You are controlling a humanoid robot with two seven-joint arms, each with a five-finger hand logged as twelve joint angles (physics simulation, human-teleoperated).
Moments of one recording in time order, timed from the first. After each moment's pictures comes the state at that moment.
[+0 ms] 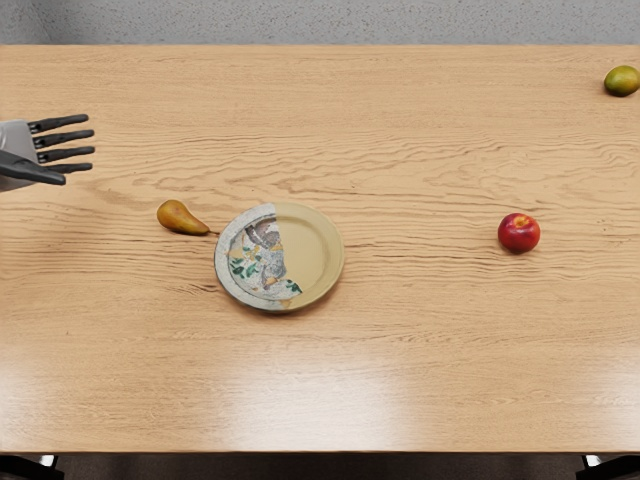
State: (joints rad) left arm -0.85 0.89 -0.57 -0.90 -0.10 -0.61 0.36; right arm -0.08 0.00 0.09 0.22 -0.15 -0.04 0.10
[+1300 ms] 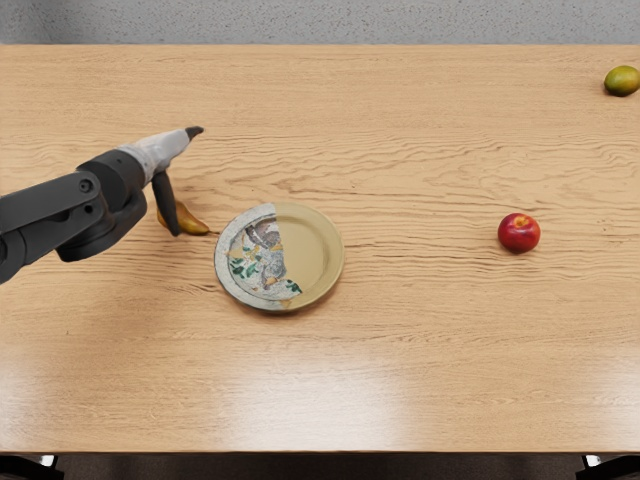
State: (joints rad) left arm -1.08 0.50 -0.23 -1.27 1.25 0.07 0.61; right arm -0.08 0.00 0.09 0.22 -0.15 -0.04 0.10
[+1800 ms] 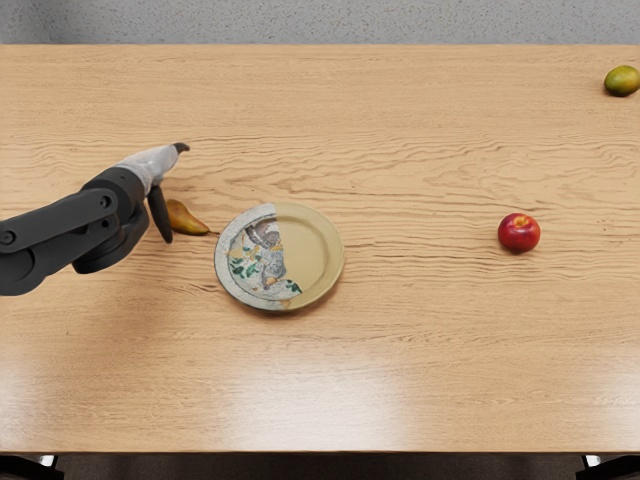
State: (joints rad) left arm -1.05 0.44 -0.19 -1.14 1.26 0.12 0.61; right arm -0.08 0.00 0.09 0.22 -0.15 -0.04 0.10
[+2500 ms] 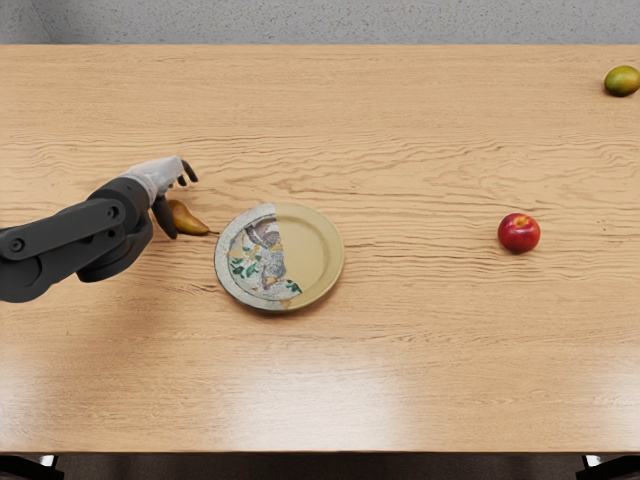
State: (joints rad) left arm -1.05 0.43 -0.15 -1.14 1.26 0.12 0.61; right arm -0.08 0.00 0.09 0.22 -0.15 -0.04 0.10
